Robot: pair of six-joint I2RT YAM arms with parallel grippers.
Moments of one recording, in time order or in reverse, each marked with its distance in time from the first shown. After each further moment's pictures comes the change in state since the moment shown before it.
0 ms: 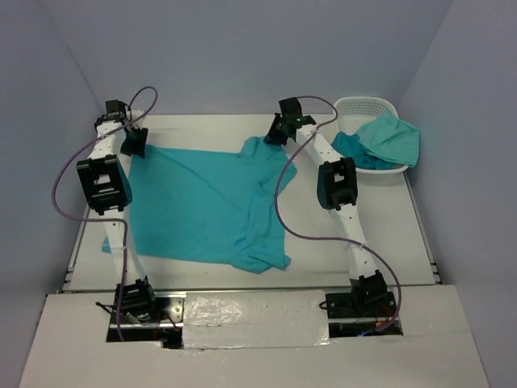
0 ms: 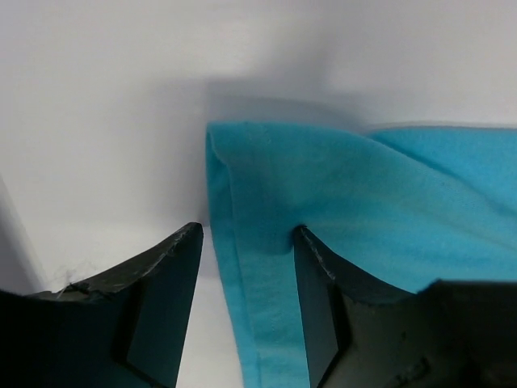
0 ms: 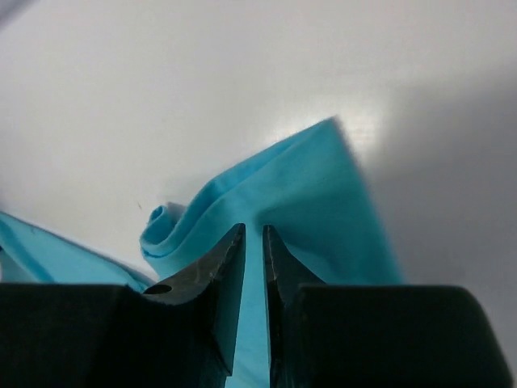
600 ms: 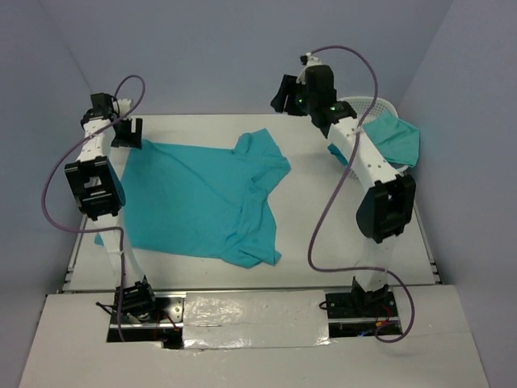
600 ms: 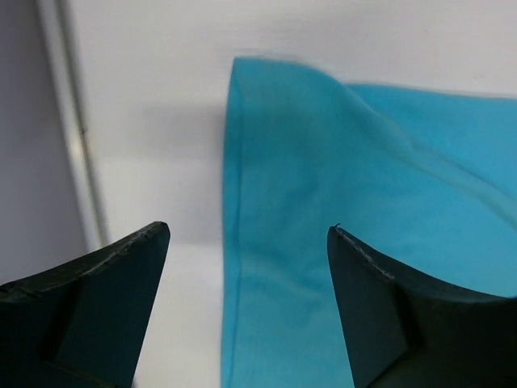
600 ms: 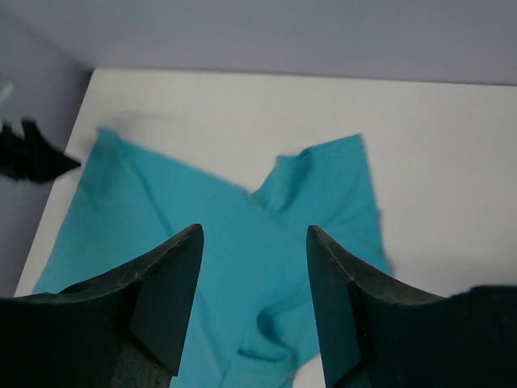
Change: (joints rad) left arm 0.040 -0.088 -0.023 0.066 0.032 -0.064; right arm -0.012 -0.735 -0.544 0.251 0.039 -0.291
